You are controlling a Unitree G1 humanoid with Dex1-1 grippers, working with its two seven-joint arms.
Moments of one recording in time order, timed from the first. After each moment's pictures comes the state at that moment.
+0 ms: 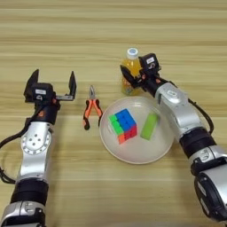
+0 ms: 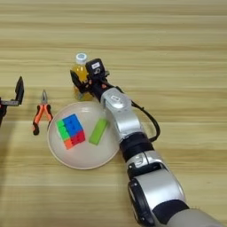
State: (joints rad) left arm -0.19 0.17 0.14 0.43 -0.08 -0.51 -0.12; right arm -0.64 0.03 0.09 0.63 0.05 -0.07 0.31
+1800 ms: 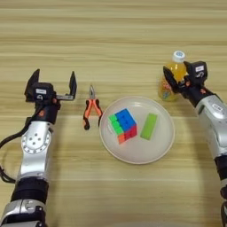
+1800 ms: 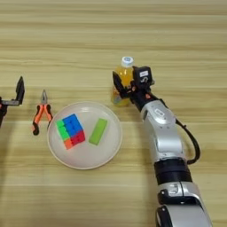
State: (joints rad) left arm -0.21 0.17 0.15 0.45 -0.09 -0.52 -0.14; right arm -0.38 -0.13 -0.07 0.29 0.12 -0.01 0.33
